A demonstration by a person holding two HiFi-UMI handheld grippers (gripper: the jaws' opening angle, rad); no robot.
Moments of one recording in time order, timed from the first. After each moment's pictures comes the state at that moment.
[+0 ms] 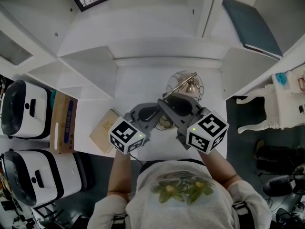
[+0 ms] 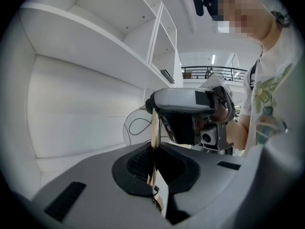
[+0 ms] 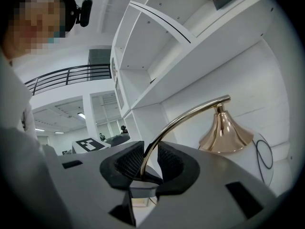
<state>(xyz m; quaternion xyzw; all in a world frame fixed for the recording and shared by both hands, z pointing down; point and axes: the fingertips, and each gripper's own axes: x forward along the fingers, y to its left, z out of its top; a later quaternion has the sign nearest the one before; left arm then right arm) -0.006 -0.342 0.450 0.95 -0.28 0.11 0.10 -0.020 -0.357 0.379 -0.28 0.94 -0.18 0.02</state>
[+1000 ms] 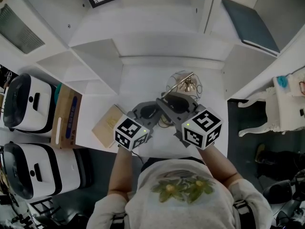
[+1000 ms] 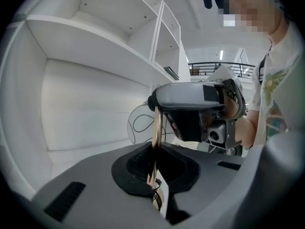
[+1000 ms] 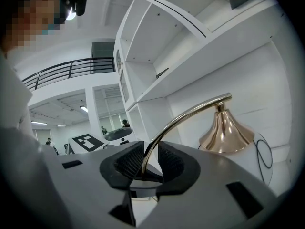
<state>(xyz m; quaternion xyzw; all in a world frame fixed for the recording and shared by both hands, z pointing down) -0.018 -0.327 0.463 0.93 -0.33 0.13 0.11 -0.038 -0.334 0.388 -0.26 0.95 -0.17 -0.02</state>
